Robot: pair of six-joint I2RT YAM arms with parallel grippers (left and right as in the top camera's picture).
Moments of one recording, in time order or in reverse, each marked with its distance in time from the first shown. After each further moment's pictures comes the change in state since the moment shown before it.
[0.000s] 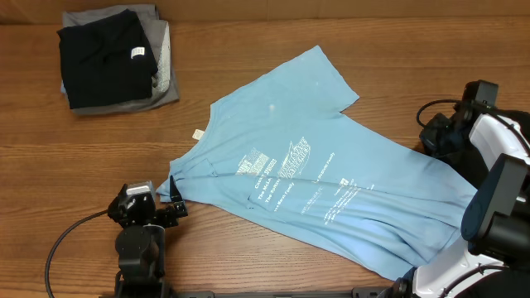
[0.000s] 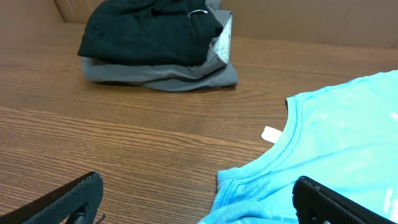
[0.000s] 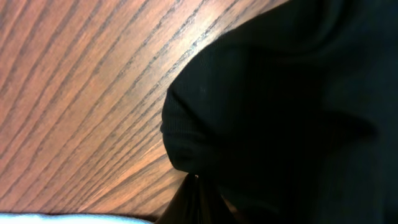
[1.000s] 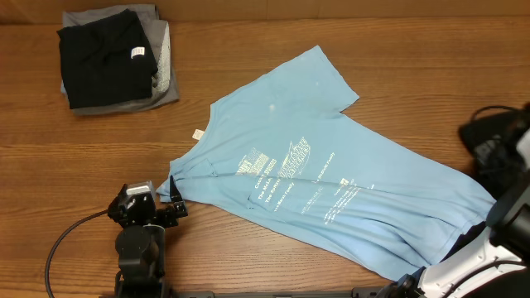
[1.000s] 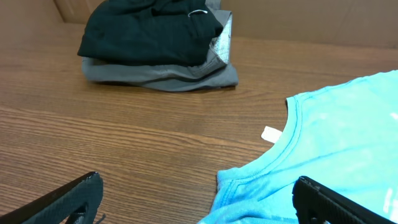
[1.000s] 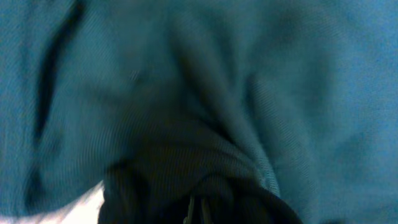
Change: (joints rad) left arm 0.000 0.000 0.000 0.000 0.000 0.000; right arm -0.307 0.115 0.145 -0.136 0.272 0.057
